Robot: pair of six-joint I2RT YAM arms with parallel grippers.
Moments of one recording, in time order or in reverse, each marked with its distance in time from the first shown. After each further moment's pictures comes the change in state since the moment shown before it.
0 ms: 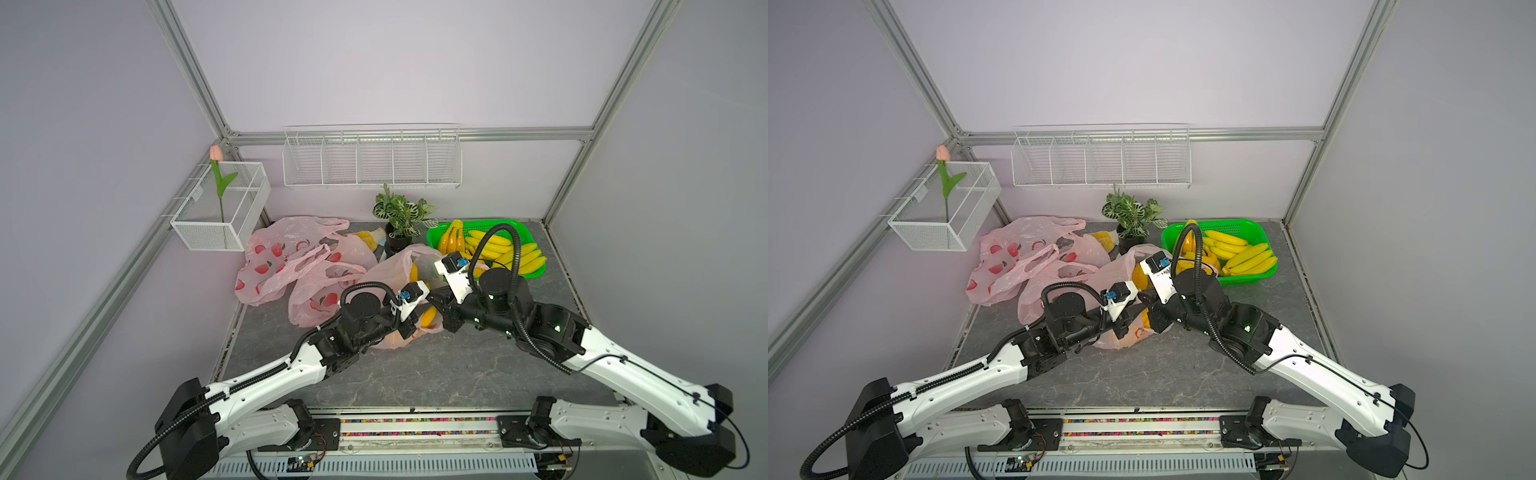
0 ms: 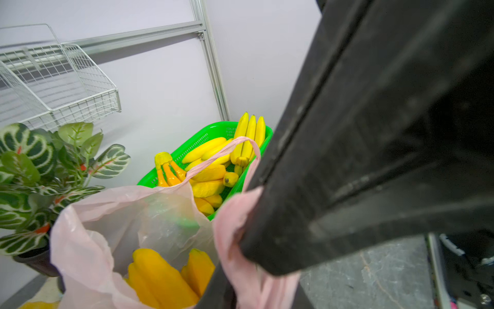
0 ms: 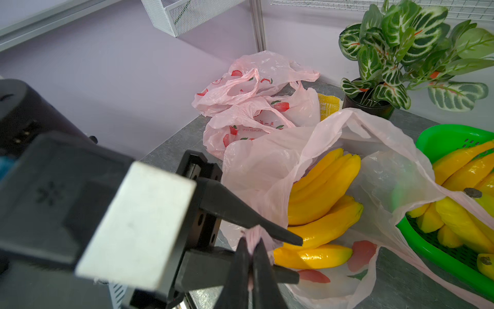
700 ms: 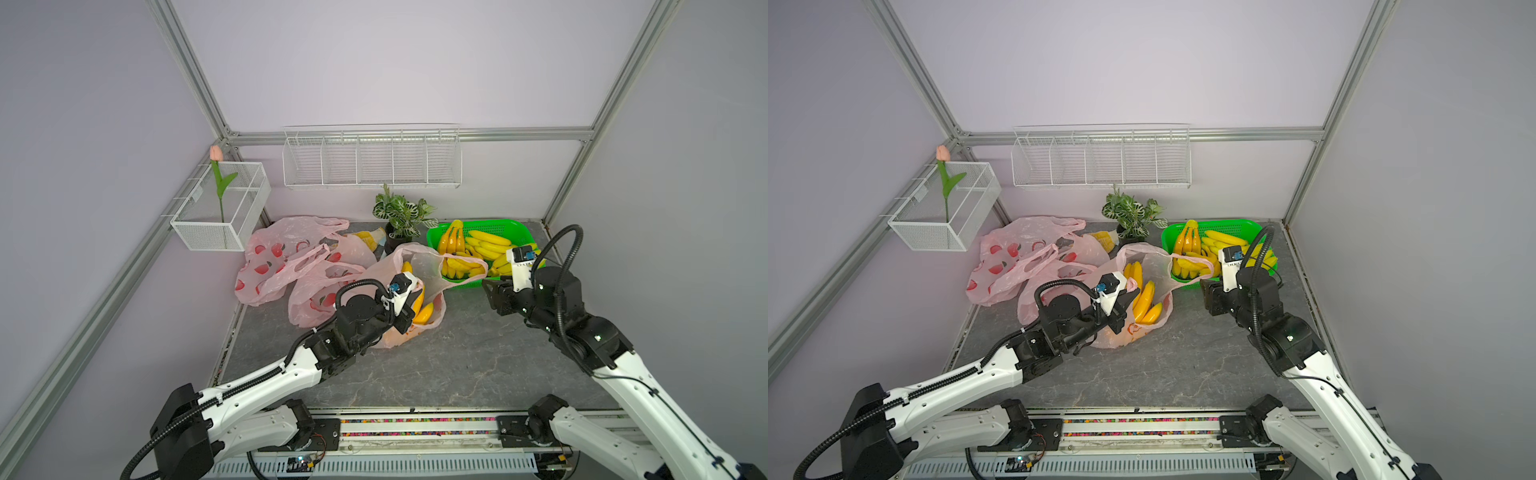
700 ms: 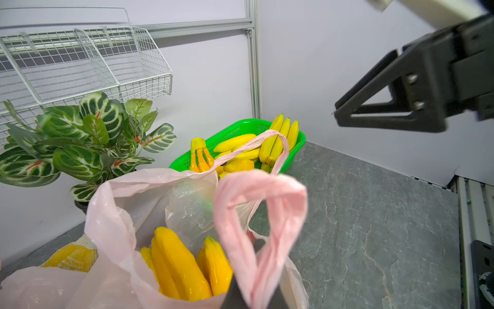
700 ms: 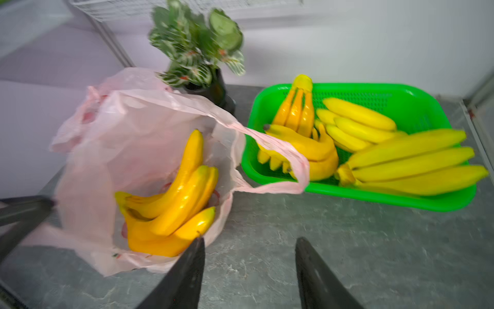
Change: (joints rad) left arm -0.005 -0.042 -0.012 -0.009 -0.176 -0.105; right arm -0.551 -0.198 -0.217 -0.100 0.000 -0.014
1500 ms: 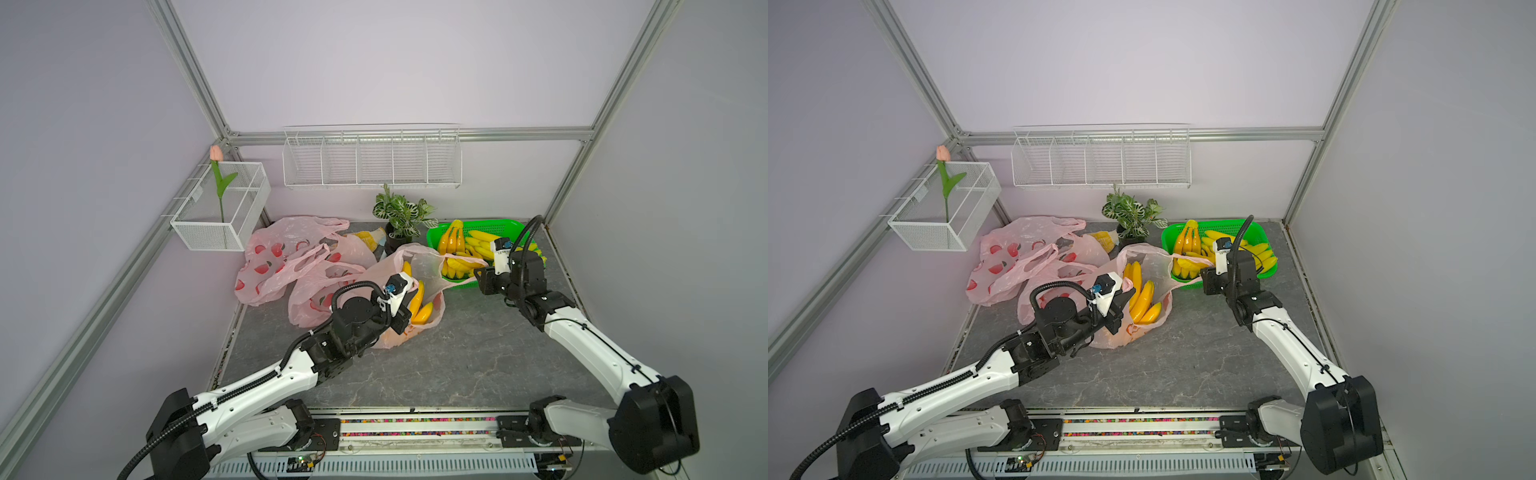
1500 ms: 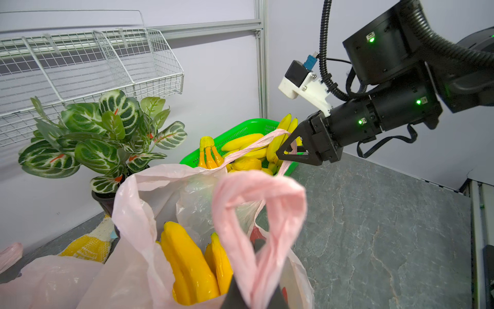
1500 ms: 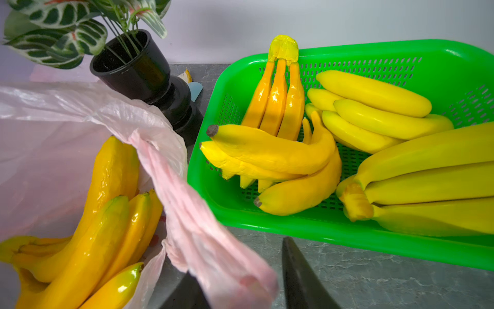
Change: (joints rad) left arm 0.003 -0.035 -0.019 -0.010 -0.035 0.000; right arm -0.158 0.359 -0.108 0.431 -0.154 -0.065
